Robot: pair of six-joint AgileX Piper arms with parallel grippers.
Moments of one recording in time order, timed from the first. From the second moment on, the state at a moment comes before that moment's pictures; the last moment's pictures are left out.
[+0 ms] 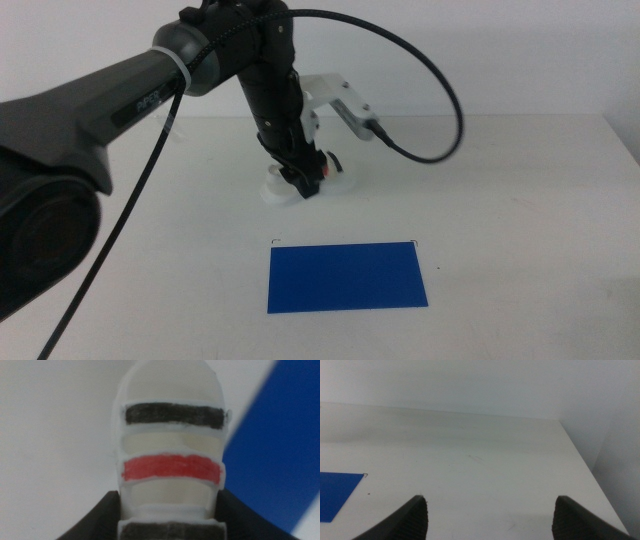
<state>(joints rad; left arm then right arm) -0.46 2.17 -2.00 -0.12 1.23 0.69 -0.01 -0.01 0.03 0.04 0.21 -0.06</state>
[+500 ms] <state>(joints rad) -0.62 2.05 -1.83 -0.12 1.23 0.66 -0.01 -0.01 0.03 0.04 0.21 -0.06</state>
